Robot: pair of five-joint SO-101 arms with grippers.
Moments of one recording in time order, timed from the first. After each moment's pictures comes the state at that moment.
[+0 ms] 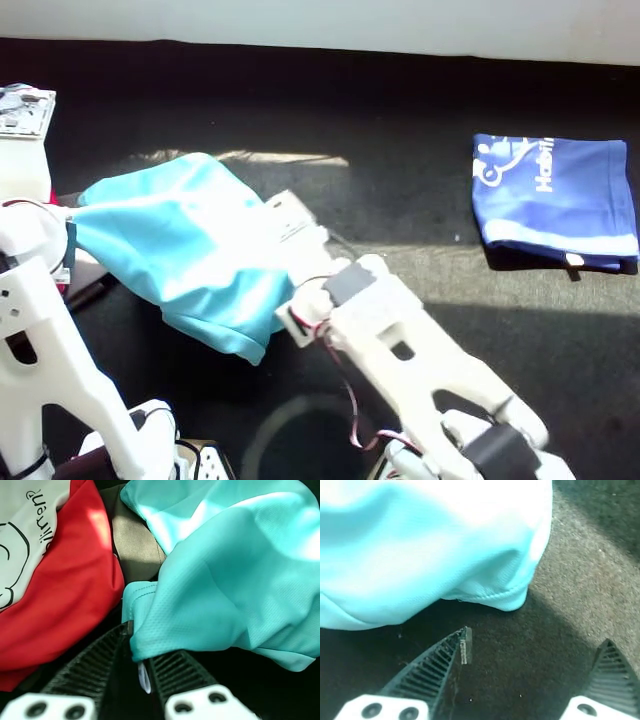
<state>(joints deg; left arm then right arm) -32.5 -31.4 3.9 94.2 -26.3 -43.9 -19.3 41.0 58.9 2.5</state>
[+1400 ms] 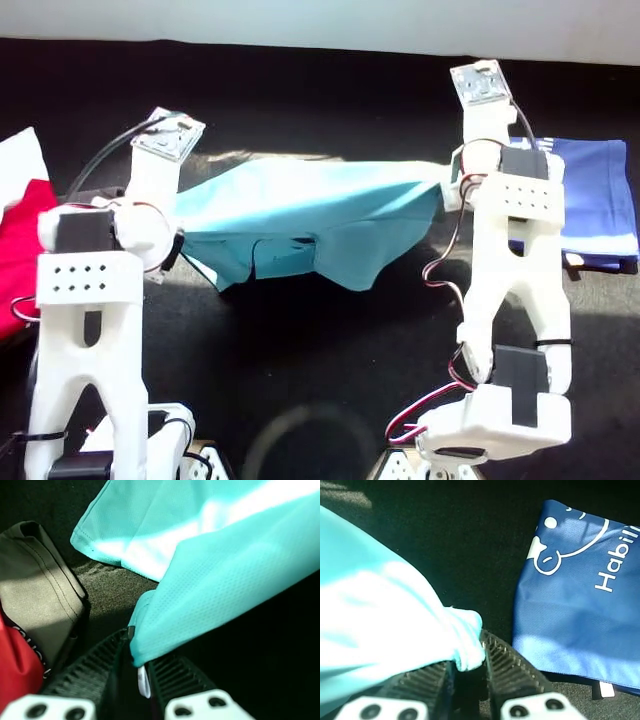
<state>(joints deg) -10.2 -31.4 28.4 76.4 -26.3 2.5 0.6 1.8 65.4 20.9</state>
